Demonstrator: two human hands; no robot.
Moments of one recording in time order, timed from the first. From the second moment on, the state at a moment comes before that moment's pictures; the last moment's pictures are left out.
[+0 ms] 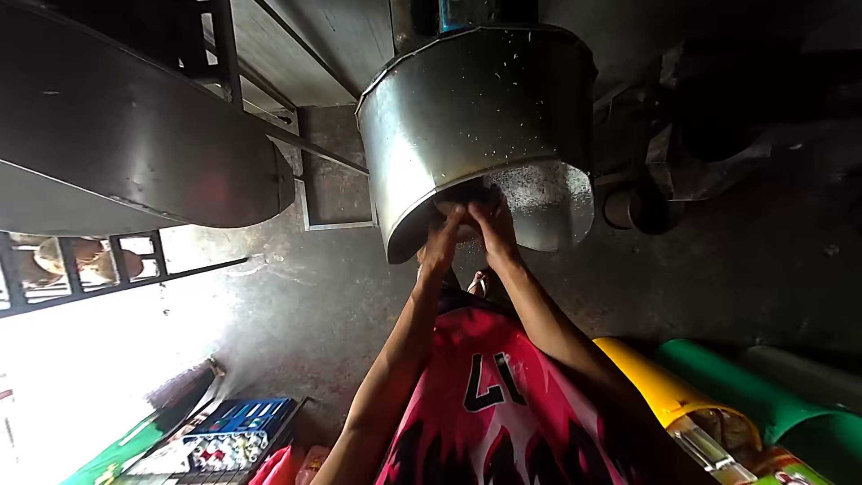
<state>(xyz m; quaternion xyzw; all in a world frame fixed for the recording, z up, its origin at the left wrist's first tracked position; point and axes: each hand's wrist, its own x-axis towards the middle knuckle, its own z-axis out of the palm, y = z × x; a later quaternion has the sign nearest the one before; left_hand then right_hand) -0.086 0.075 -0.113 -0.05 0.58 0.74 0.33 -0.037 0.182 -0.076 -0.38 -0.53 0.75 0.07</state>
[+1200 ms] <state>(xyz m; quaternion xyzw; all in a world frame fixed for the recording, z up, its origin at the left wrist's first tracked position) -0.104 0.124 -0.084 -0.06 0.60 0.72 0.34 -0.063 0.209 -0.057 -0.45 -0.48 0.75 0.10</state>
